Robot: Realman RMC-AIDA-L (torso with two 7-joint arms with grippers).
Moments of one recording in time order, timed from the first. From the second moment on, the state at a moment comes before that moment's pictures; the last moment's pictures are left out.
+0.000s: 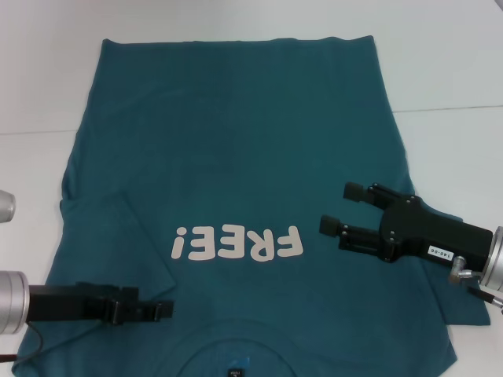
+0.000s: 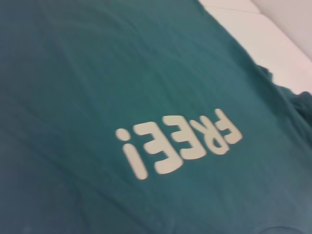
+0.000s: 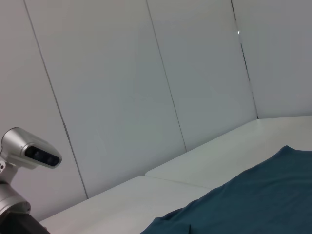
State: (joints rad) left arm -0.49 -2.16 0.76 0.90 2.33 1.45 -2.02; right arm 0.46 2.09 -0.67 -0.45 -1.71 -1.48 1.16
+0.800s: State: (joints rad) left arm -0.46 -2.16 0.65 0.89 2.18 1.38 -1.92; right arm 0.40 2.05 -0.58 -0.53 -1.74 -1.42 1.37
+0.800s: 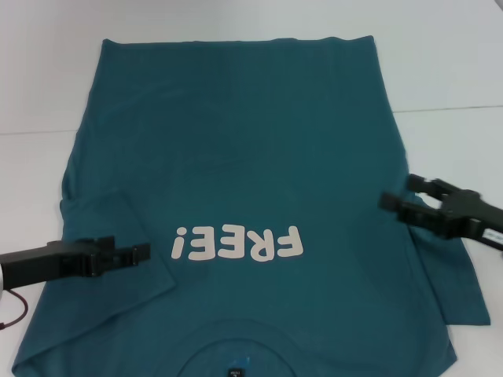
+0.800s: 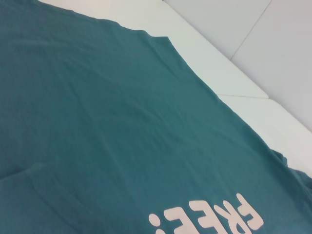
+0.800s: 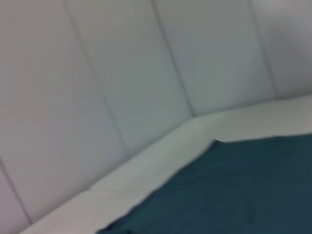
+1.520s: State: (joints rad) left arm -0.47 -2.16 0.65 0.78 2.11 1.38 -1.79; right arm 0.34 1.98 -0.47 -0.82 -2.08 -1.34 1.98
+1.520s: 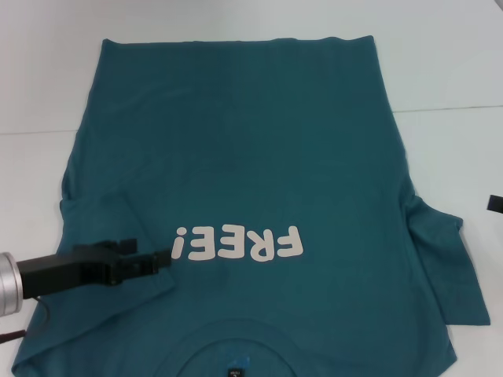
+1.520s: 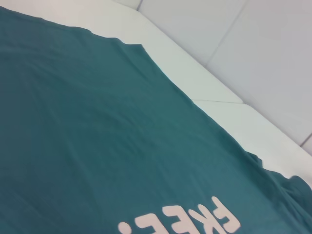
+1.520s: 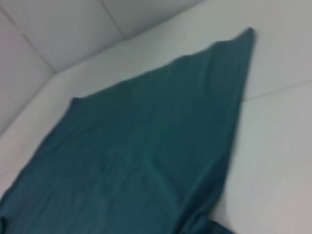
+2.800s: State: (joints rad) left arm -0.47 -2.16 0.65 0.78 2.11 1.38 -1.81; right arm 0.43 2.01 -0.48 -0.72 -2.25 -1.30 2.06
